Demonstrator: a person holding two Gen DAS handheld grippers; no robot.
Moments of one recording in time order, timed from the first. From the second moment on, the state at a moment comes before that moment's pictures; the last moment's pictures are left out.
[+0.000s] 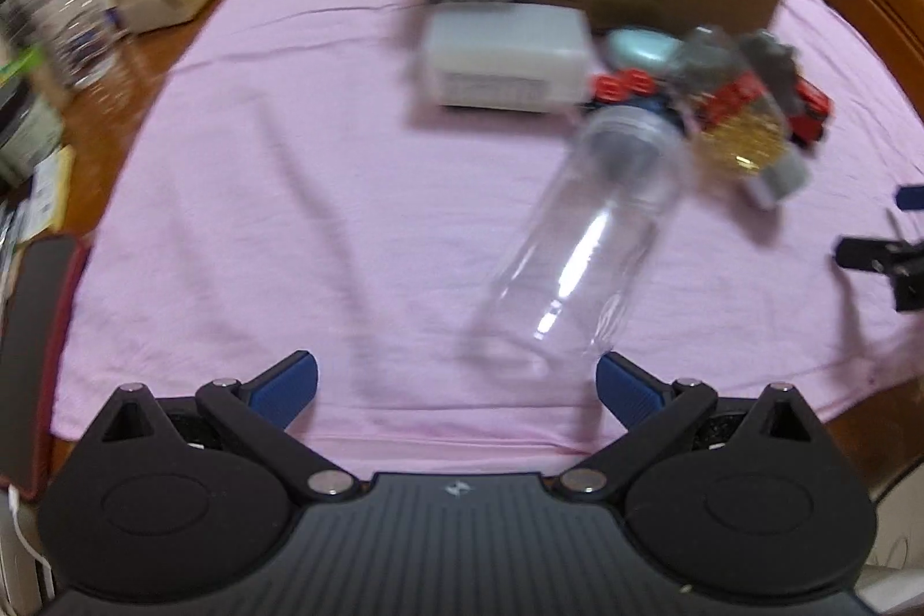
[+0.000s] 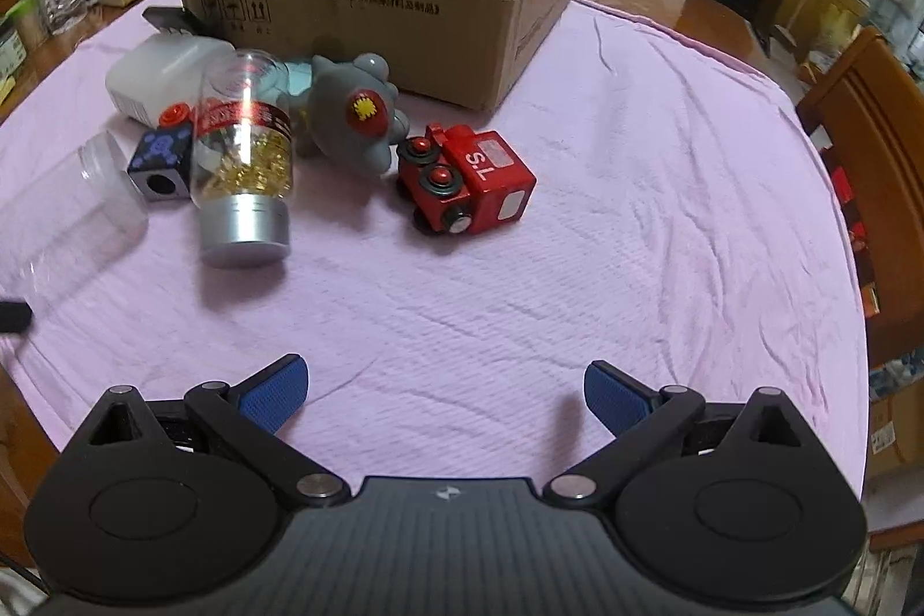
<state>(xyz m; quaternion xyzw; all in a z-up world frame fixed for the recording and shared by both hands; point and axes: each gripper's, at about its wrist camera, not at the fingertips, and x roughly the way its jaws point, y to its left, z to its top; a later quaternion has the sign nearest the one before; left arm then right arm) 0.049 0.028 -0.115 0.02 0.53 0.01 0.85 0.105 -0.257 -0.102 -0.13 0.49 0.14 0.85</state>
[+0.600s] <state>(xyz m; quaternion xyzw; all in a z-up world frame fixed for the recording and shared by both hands) 0.078 0.042 -0.121 -0.04 0.52 0.07 0.85 0.131 -0.270 -0.103 -0.15 0.53 0.21 0.81</state>
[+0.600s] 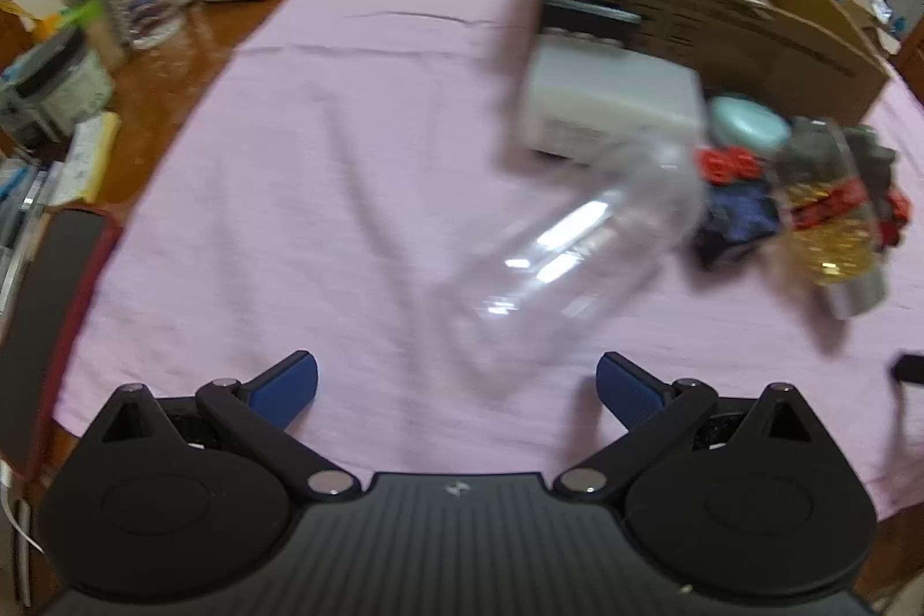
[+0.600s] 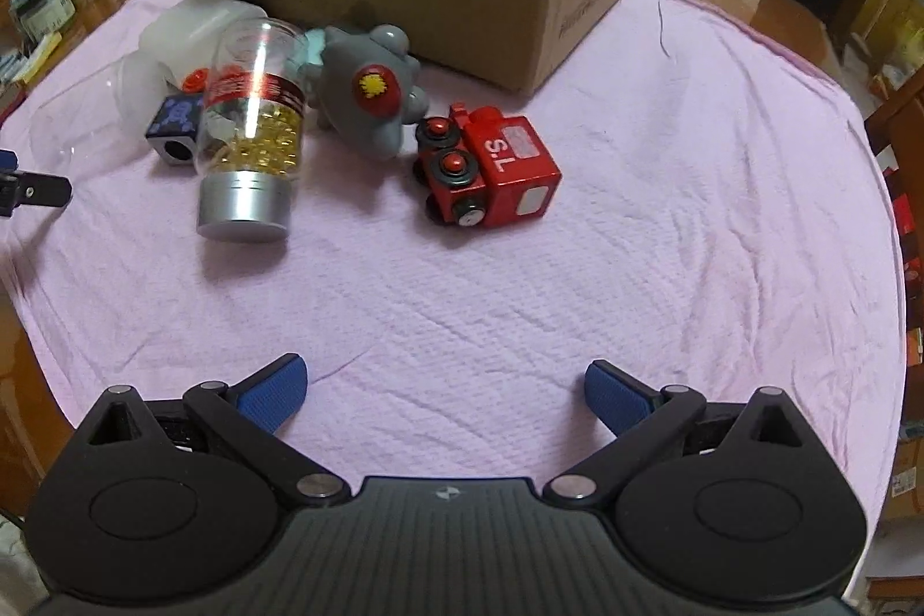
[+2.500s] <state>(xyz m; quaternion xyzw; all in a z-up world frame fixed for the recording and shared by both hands) 0.112 0.026 -0.102 -0.06 0.49 0.15 0.85 0.183 -0.268 -0.099 -0.10 0.49 0.16 0.85</state>
